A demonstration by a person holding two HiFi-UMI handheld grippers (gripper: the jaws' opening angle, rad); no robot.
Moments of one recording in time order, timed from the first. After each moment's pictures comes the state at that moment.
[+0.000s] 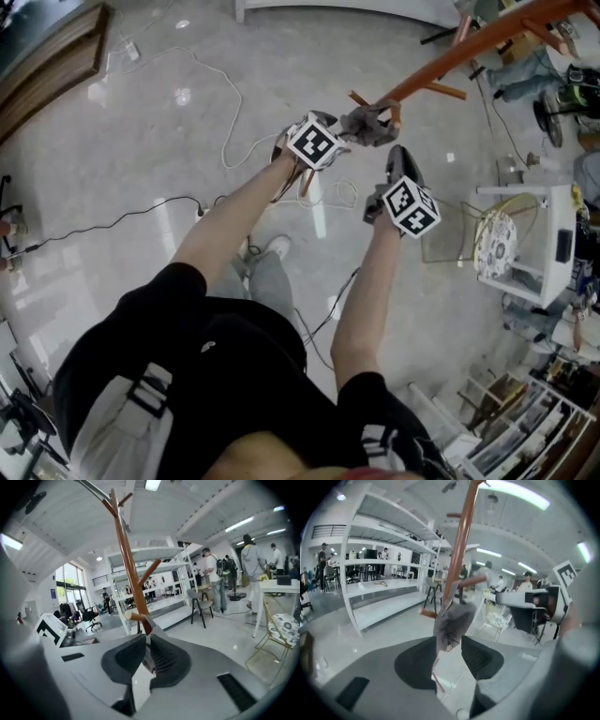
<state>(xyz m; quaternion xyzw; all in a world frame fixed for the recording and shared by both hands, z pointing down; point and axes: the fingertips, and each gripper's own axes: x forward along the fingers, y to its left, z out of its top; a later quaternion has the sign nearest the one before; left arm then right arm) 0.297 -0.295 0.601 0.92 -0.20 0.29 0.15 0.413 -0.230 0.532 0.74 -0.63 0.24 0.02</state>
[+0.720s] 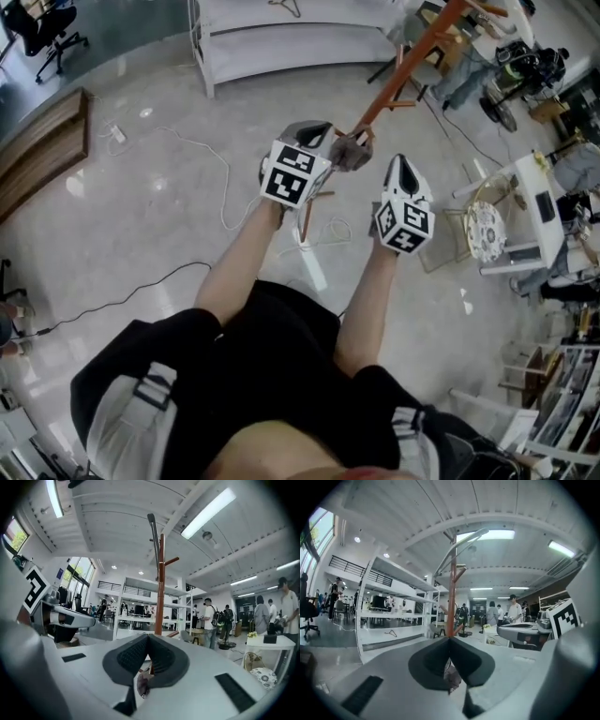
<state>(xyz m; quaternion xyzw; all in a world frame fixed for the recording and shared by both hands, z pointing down) 0.177 -0.238 0.345 0.97 -0.24 0.04 0.05 0.311 -0.148 0.345 0.80 -0.60 -0.01 0.06</state>
